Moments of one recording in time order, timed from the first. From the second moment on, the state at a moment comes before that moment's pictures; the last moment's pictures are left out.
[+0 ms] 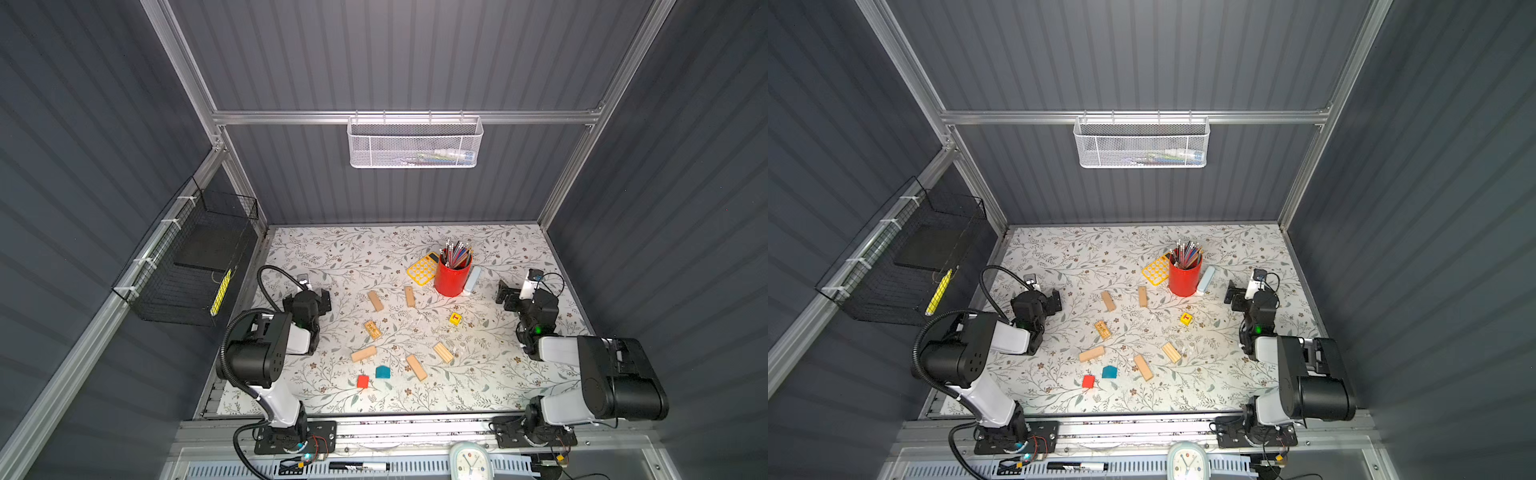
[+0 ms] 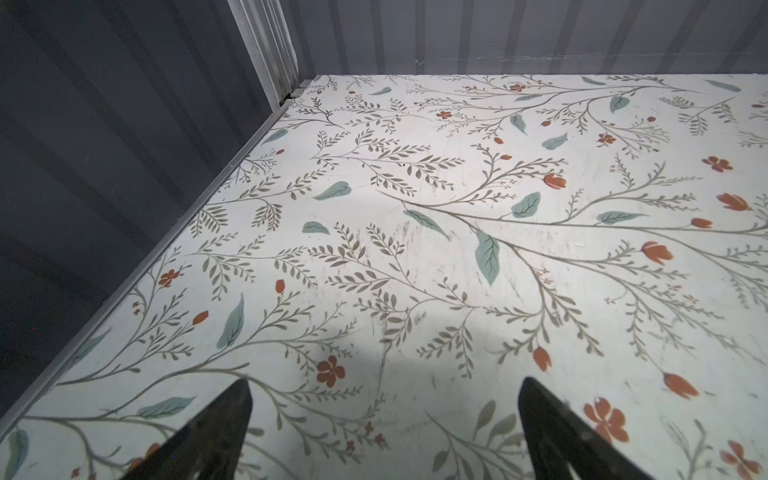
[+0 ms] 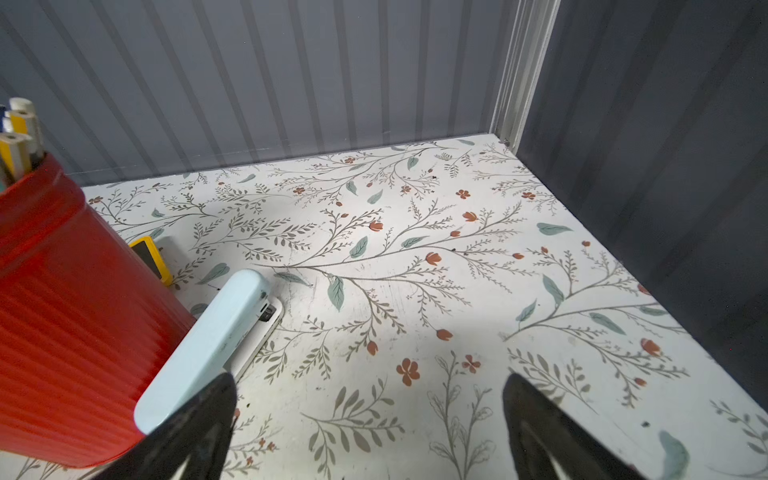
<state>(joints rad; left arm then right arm) -0.11 1.72 0.44 0.85 -0.33 -0.03 -0.06 1.46 0.33 0.86 0.01 0.06</state>
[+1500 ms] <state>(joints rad) -0.11 1.53 0.42 0.79 -0.30 -0.03 -0.06 1.31 0.31 0.80 0.03 0.07</state>
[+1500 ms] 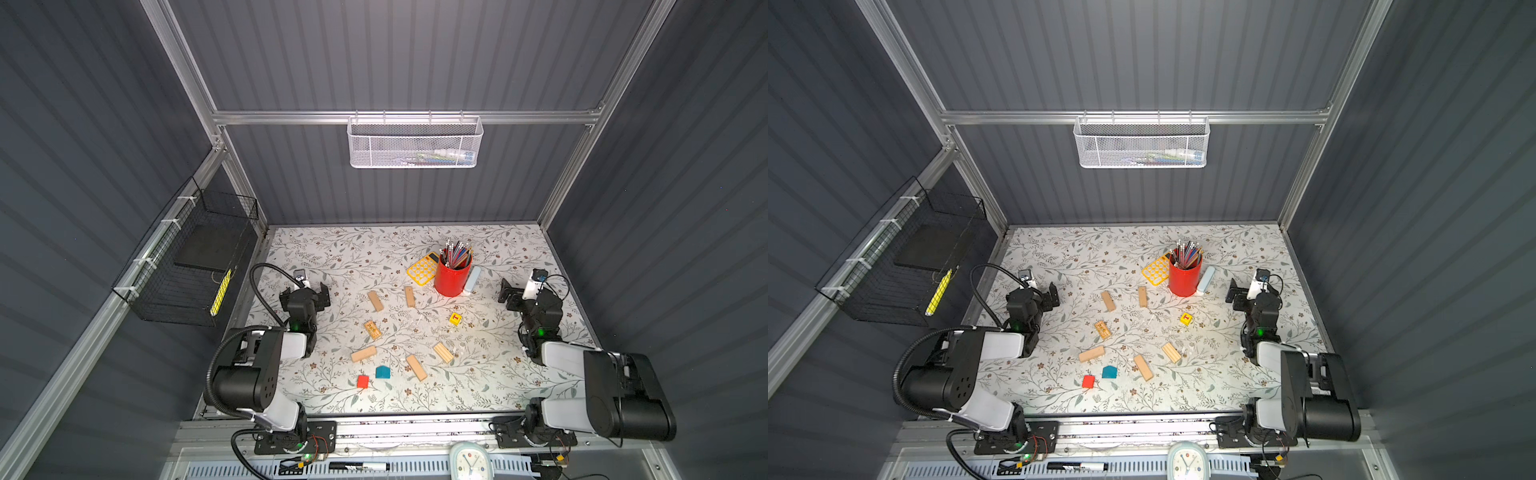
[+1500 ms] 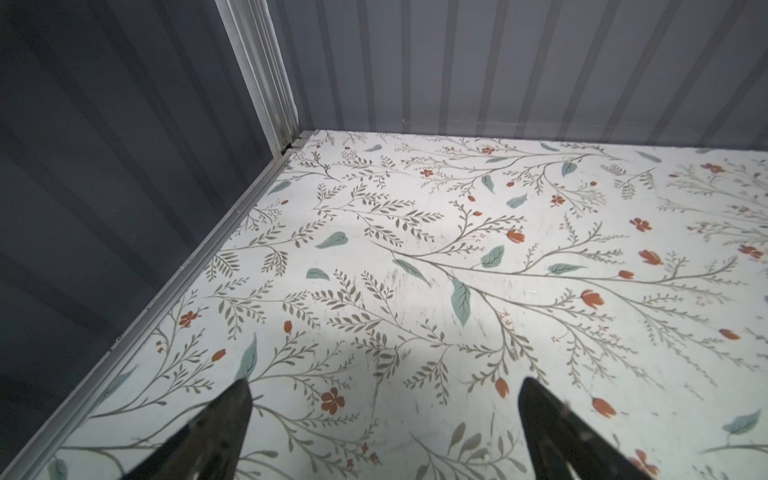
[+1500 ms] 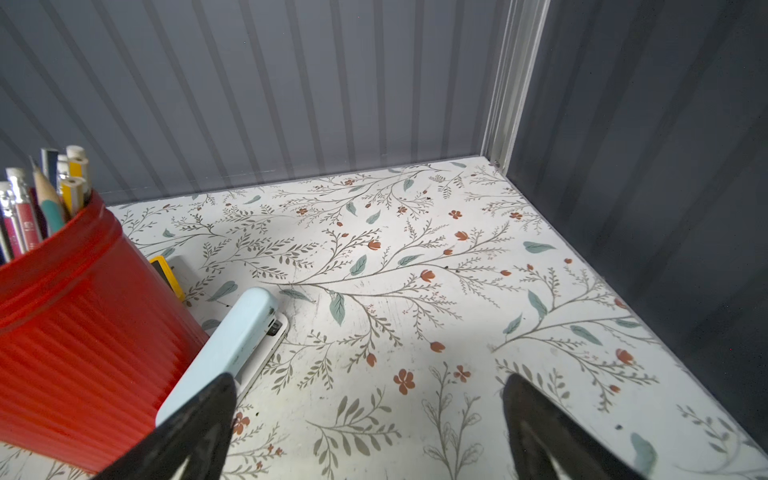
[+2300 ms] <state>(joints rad) -0.10 1.18 0.59 0.11 -0.20 -0.49 -0.07 0.97 0.49 0.01 0.01 0.54</state>
